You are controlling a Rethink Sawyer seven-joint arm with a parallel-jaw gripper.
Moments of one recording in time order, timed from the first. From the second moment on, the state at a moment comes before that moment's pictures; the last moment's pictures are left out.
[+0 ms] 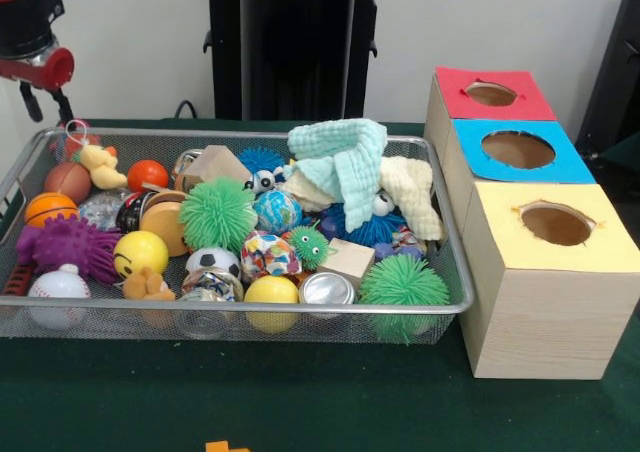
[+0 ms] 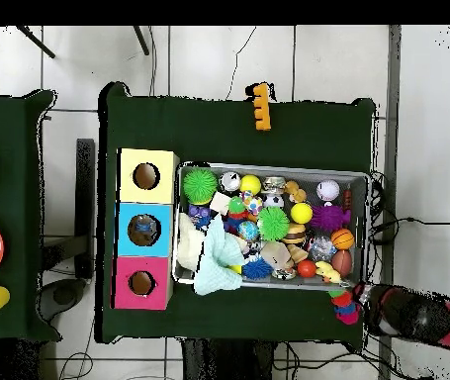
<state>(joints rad) -1.26 -0.60 0.48 1.76 -0.75 0.74 1.86</state>
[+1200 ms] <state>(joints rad) -1.21 -0.58 0.54 1.55 -0.70 0.87 1.86</state>
